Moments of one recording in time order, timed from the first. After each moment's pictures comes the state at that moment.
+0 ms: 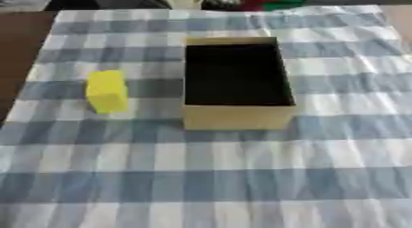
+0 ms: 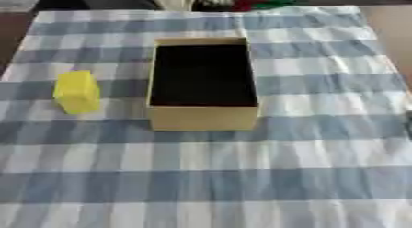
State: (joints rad) left arm -0.37 0.38 0.10 -1.98 -0.18 -0.11 0.51; right arm -0.37 -0.57 -0.02 -1.99 0.23 -0.08 -0.75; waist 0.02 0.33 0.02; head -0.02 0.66
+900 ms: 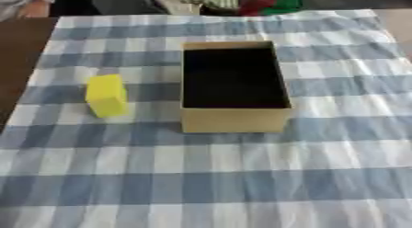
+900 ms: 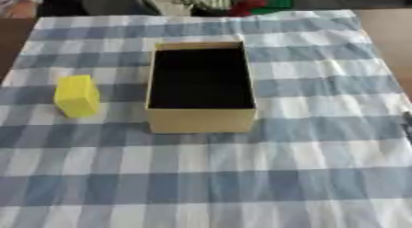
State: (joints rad) left arm -0.47 0.60 0.04 -1.97 -0.23 0.15 0.31; right arm -0.37 -0.57 -0.02 -1.99 0.23 -0.08 -0.74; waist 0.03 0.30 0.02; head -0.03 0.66
